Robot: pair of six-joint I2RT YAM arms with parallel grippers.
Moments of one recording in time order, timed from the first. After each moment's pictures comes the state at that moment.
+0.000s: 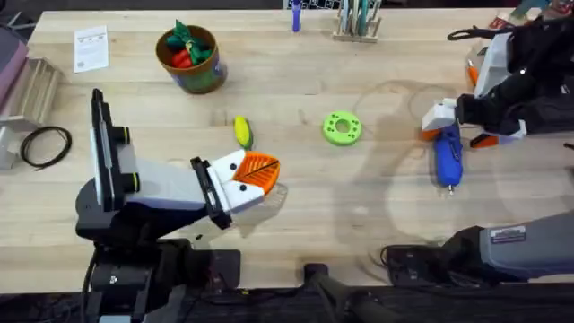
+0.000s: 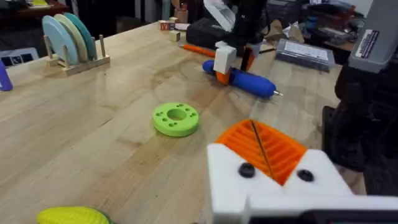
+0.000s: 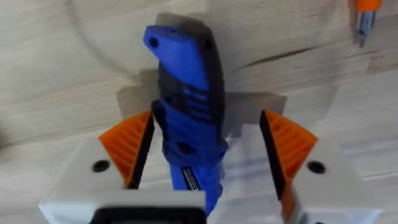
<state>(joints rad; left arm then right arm) 0.01 0.01 0.01 -0.12 1.13 -0.03 -0.33 1.68 1.08 -0.96 0.01 -0.05</state>
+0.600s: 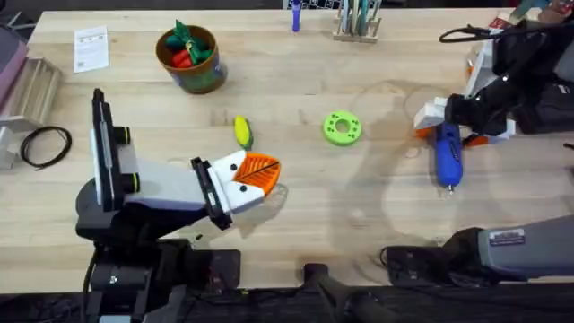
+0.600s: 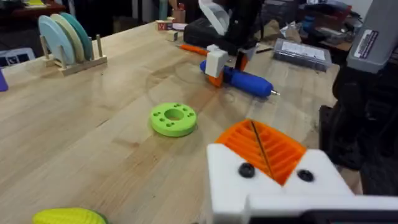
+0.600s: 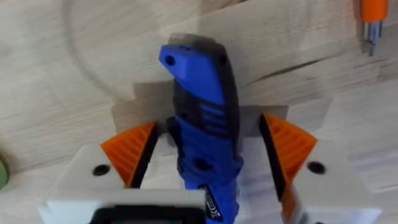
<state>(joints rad) 0.01 0.01 0.01 -0.12 1.14 -0.03 -0.27 1.65 1.00 -0.83 0.04 0.03</state>
